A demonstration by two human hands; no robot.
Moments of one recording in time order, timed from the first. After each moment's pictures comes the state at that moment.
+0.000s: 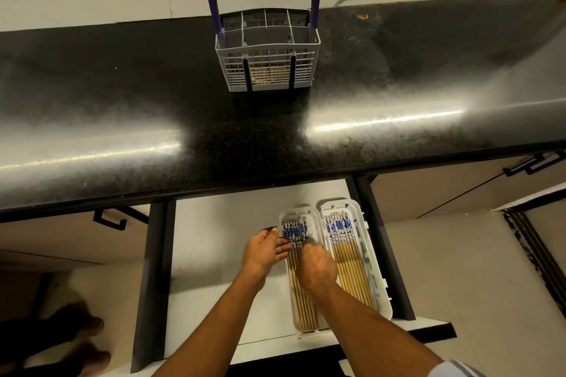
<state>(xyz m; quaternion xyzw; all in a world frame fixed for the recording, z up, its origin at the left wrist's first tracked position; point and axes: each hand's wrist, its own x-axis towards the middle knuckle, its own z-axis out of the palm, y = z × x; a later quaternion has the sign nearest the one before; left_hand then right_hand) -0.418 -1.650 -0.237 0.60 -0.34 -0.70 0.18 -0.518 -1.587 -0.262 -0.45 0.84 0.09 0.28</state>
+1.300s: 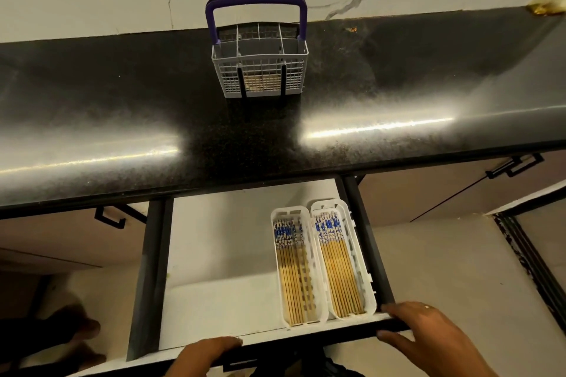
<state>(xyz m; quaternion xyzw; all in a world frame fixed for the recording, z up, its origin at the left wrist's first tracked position) -0.254 -1.537 -0.218 0.52 -0.71 -0.45 -0.12 -0.641 -1.386 -0.153 -0.57 0.77 -0.02 0.29</state>
